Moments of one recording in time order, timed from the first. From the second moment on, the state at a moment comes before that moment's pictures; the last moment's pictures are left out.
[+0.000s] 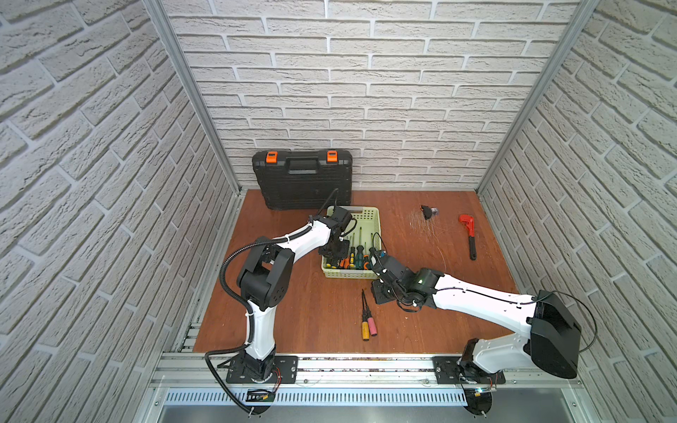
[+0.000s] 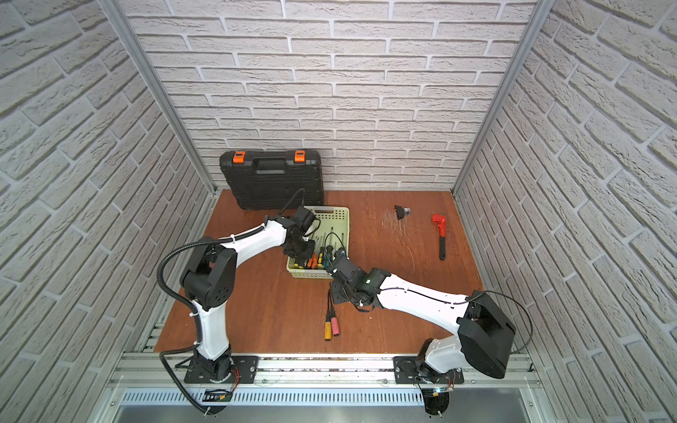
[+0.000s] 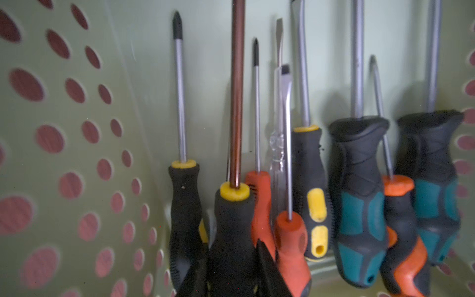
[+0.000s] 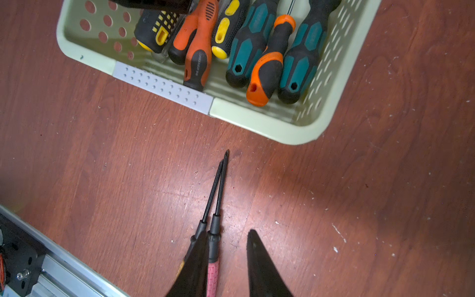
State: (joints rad) left arm -0.56 1.96 1.44 -0.79 -0.01 -0.33; right arm 0.89 1.39 0.91 -0.58 0.12 0.64
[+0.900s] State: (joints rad) left arm -0.55 1.58 1.27 -0.66 0.03 -0.39; right arm 0.92 1.41 0.92 -0.60 0.09 0.65
